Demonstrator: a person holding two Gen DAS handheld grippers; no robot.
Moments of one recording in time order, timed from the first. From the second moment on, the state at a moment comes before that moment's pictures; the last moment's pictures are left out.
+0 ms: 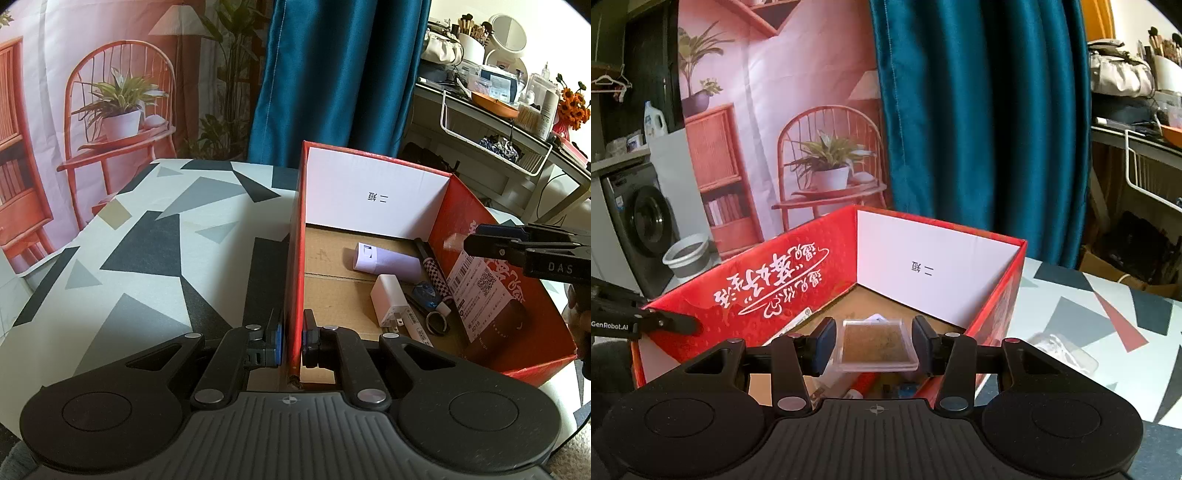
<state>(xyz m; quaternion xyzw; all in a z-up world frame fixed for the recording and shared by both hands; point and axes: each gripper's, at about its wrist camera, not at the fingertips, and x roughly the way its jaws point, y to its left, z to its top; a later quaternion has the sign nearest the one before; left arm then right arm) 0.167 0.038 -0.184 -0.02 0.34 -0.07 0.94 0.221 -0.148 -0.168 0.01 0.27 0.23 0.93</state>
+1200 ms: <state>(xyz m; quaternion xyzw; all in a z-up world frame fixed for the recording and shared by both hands) 0.165 0.034 -0.183 0.00 0.33 -0.07 0.94 0.313 -0.237 -0.262 -0.06 0.31 0.02 0.95</state>
